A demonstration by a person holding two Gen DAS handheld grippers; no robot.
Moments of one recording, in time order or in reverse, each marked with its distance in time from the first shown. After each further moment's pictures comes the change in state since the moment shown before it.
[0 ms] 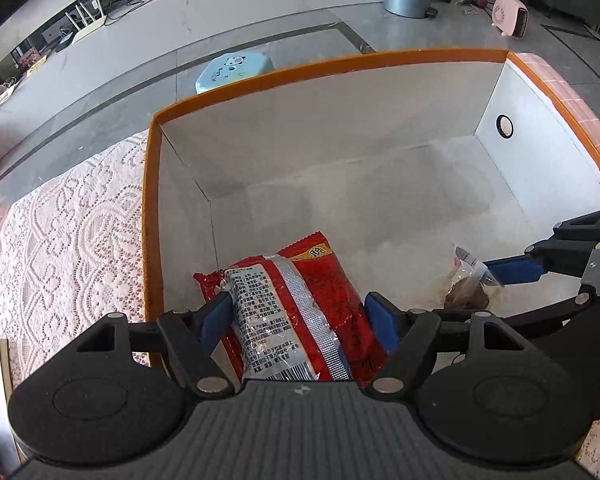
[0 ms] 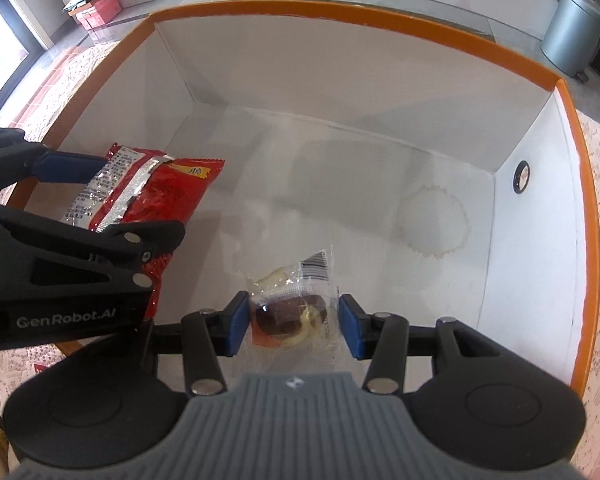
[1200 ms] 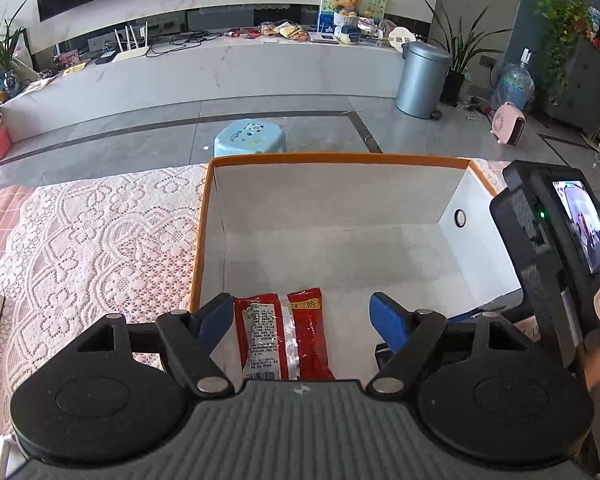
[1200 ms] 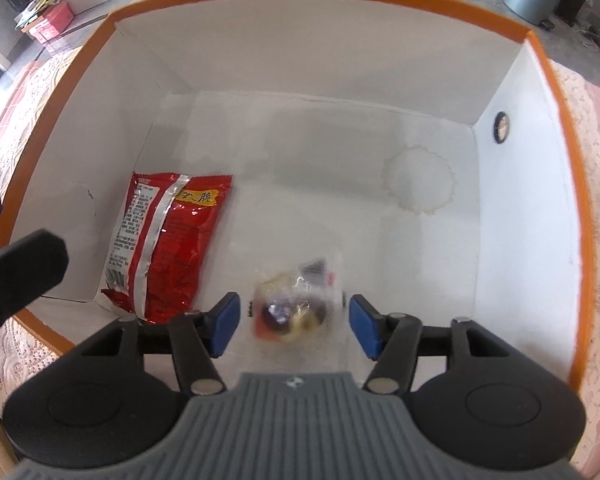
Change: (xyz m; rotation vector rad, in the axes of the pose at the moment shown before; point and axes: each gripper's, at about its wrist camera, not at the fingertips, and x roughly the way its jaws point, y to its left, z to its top) left arm -0.072 0.018 -0.036 -0.203 -0.259 -0.075; right arm 0.005 0.015 0.011 0.141 0.066 -0.063
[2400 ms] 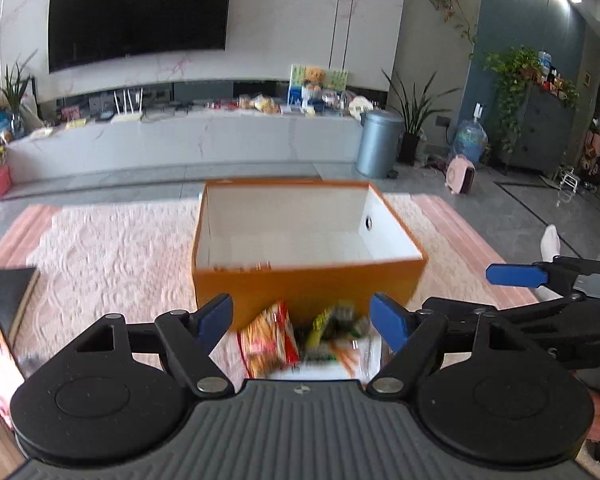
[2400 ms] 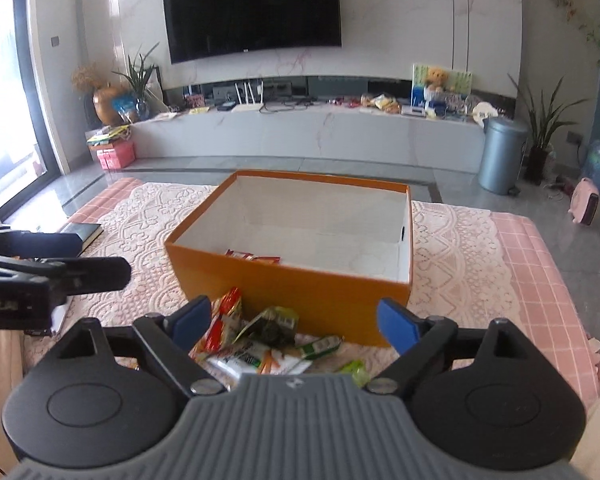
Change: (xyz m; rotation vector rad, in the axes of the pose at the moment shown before) left arm -0.142 -0.032 -0.108 0.013 -0.225 -0.072; right arm -0.189 -0.005 -0.237 -0.112 -0.671 0.032
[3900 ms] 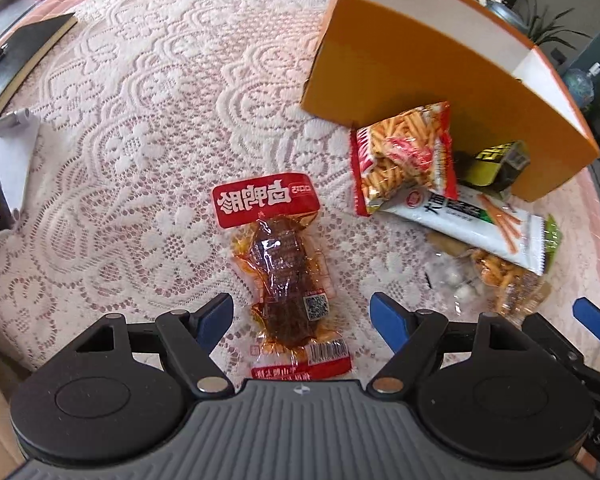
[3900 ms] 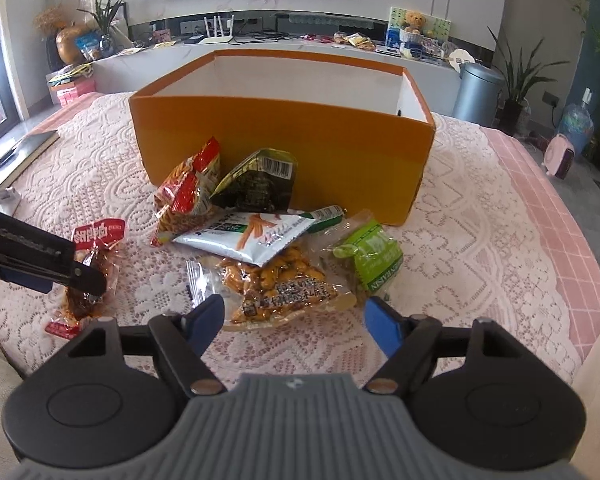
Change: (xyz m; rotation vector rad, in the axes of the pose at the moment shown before) left arm 0.111 0.086 -0.101 -0.359 0.474 0.129; right arm 0.070 0.027 -0.102 -0.024 0.170 -0.129
